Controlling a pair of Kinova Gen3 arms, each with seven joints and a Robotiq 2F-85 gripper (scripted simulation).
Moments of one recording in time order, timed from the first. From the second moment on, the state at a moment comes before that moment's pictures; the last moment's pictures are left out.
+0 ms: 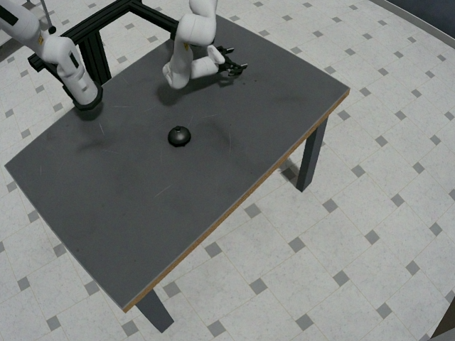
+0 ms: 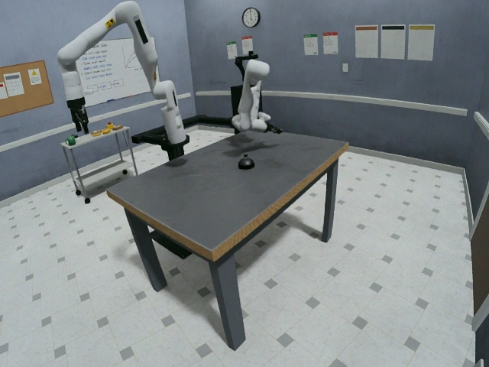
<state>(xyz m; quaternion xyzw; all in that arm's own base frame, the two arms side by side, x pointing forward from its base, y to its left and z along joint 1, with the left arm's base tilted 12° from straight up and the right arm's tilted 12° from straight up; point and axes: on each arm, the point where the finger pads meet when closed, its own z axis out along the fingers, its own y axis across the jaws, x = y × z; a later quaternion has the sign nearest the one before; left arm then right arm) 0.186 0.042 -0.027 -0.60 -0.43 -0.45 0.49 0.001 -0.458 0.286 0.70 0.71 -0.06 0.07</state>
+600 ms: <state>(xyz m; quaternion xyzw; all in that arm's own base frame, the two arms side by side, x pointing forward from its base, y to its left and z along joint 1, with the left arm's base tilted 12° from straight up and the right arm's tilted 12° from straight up) 0.187 0.034 -0.028 -0.60 -0.45 -0.45 0.49 -0.002 -0.458 0.288 0.71 0.70 -0.06 0.07</state>
